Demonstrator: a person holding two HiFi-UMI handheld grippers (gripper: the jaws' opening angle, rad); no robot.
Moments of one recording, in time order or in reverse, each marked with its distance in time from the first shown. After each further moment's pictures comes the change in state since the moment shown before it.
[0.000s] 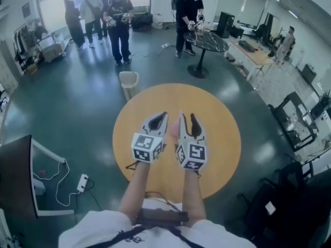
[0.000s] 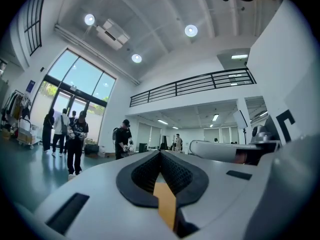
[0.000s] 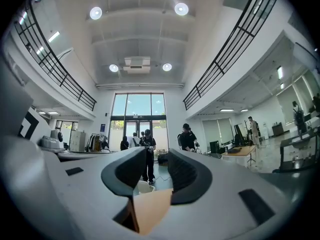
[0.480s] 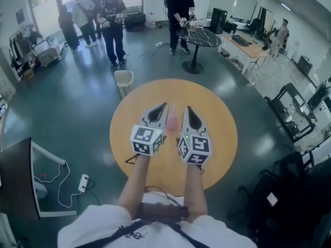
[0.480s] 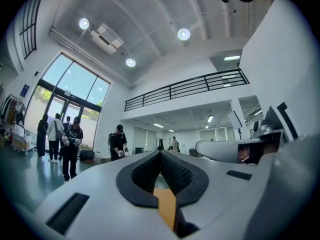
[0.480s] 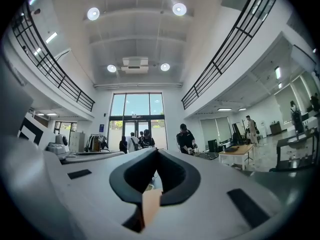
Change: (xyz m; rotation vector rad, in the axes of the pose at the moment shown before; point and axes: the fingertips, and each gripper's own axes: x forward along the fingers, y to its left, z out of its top) left arm 0.001 -0.038 0.027 0.044 -0.037 -0.043; right arm -0.032 -0.017 0.031 0.014 0.016 -0.013
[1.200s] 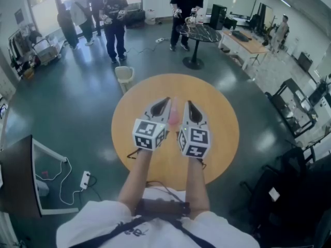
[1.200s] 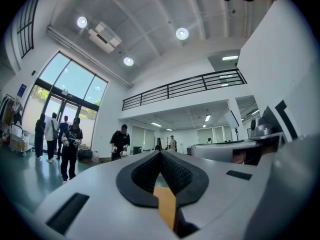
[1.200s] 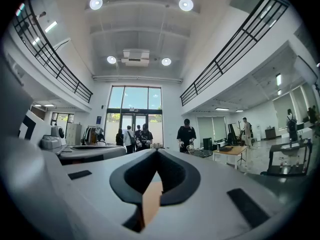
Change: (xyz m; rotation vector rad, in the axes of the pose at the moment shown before) left arm -0.004 -0.010 0.004 0.007 0.013 -0.026; right arm -0.003 0.004 -0.003 -0.051 0.064 -0.052
